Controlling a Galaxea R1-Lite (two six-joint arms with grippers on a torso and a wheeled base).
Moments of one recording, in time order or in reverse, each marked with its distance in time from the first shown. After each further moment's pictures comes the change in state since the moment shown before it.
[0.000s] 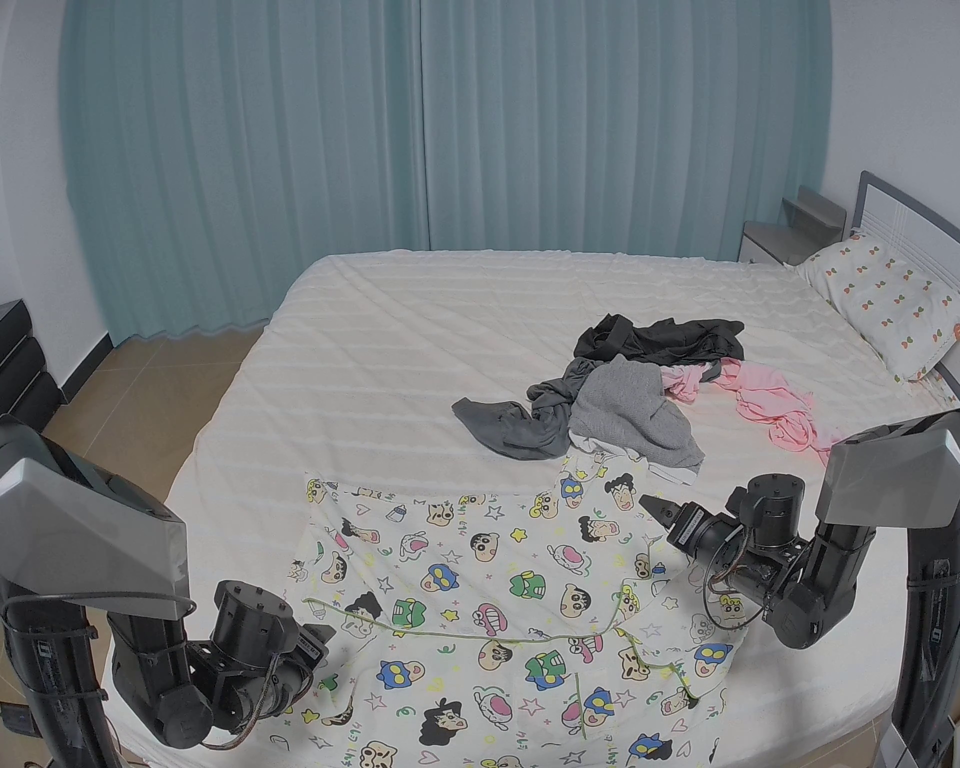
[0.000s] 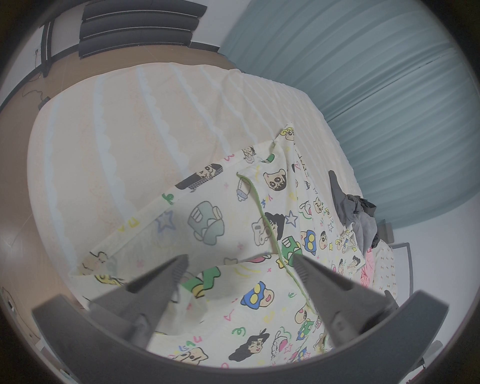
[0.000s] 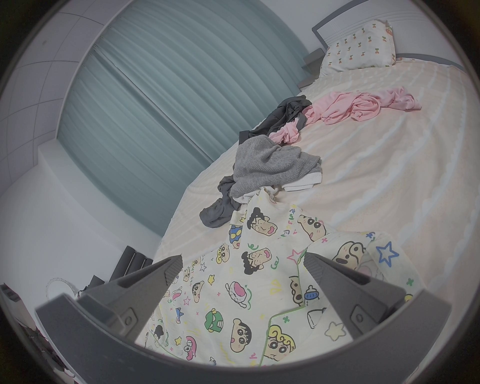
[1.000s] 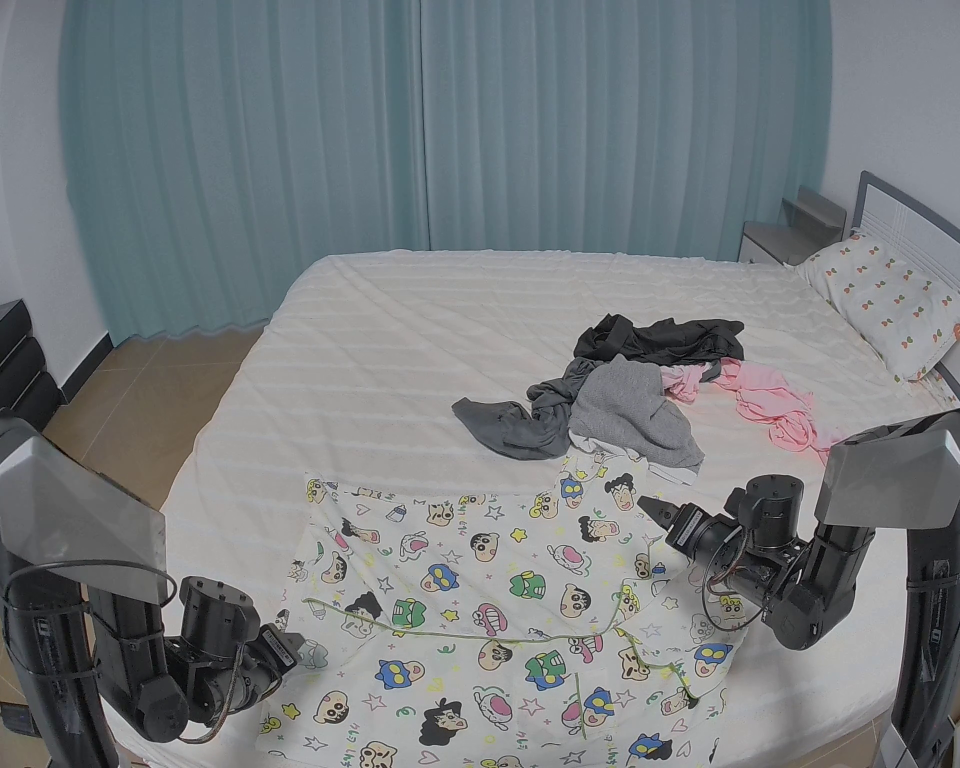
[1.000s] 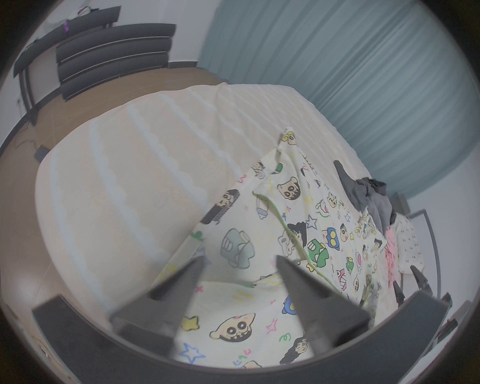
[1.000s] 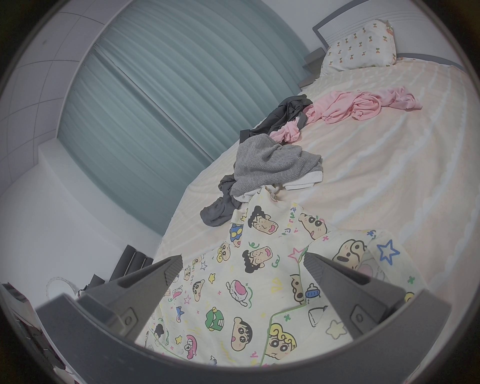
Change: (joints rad) left arm 0.133 0.056 0.067 -0.155 -0.042 0.350; right arm 0.006 0.001 0.002 0.000 0.000 0.000
